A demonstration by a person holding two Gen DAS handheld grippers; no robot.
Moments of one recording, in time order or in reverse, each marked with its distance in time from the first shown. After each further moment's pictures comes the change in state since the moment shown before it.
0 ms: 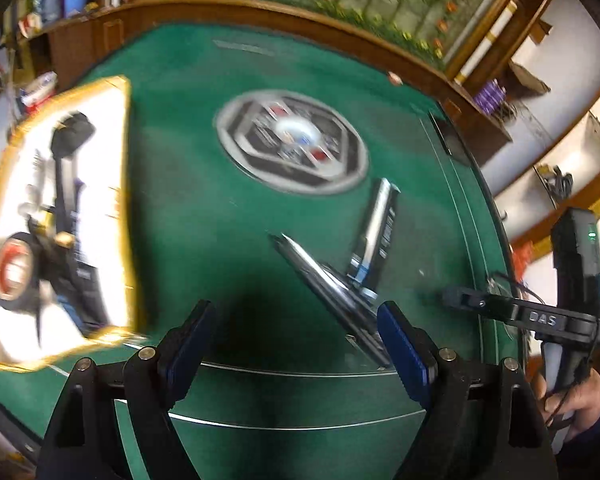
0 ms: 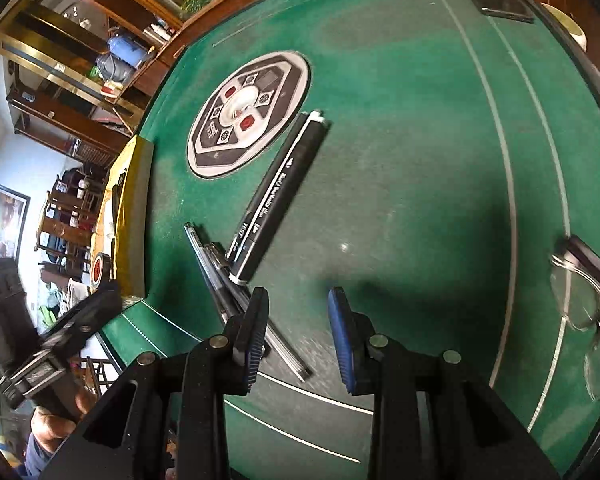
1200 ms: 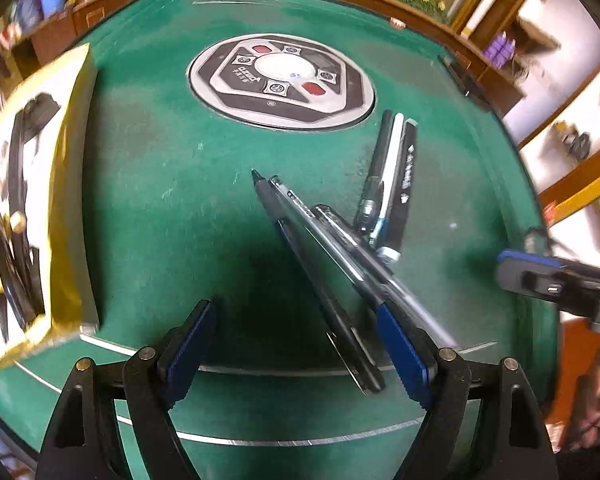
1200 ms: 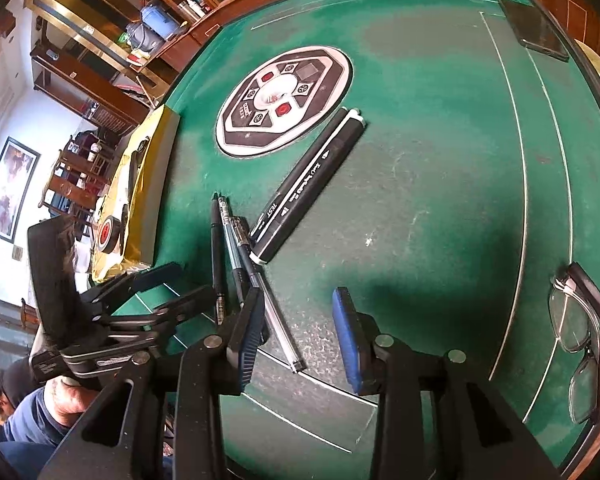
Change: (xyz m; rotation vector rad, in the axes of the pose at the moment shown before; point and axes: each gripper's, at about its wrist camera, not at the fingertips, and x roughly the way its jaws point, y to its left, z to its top) left arm 0.044 -0.017 -0.016 0.098 0.116 0.109; right arm -0.001 0.019 -0.003 -0.153 0.034 0.013
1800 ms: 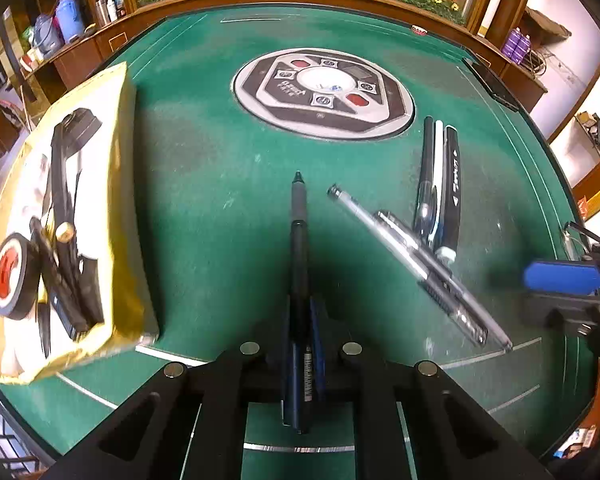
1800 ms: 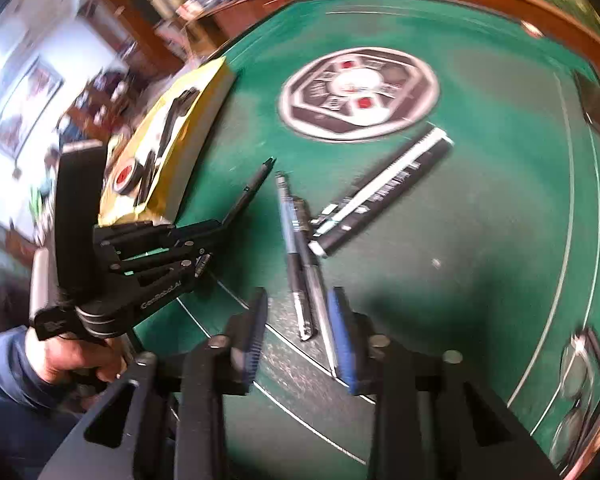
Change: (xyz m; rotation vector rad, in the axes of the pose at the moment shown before) left arm -0.006 0.023 -0.009 0.007 -0.066 0.106; right arm 0.021 0.065 -0.007 -0.296 0.043 -0.037
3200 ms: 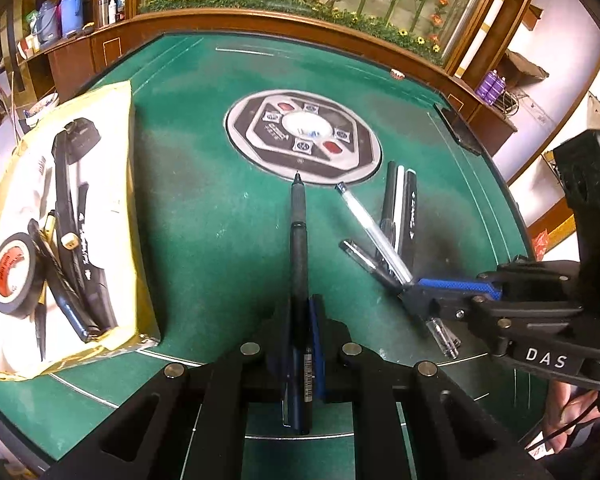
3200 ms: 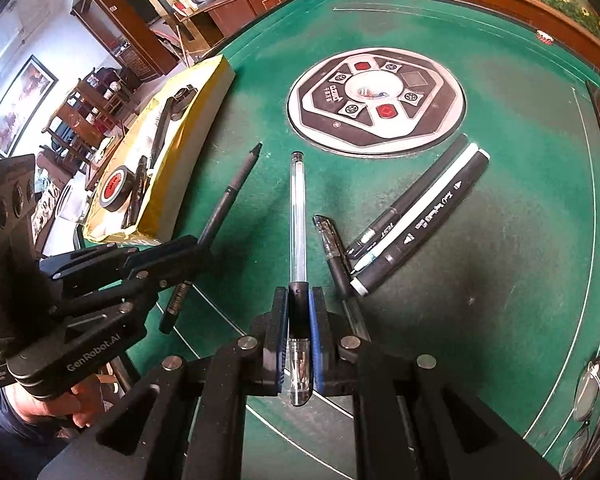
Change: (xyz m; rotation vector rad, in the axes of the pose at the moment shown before) left arm -0.036 0.013 0.005 -0.061 -0.113 -0.149; right arm 0.028 0.016 0.024 0.036 -0.004 -0.015
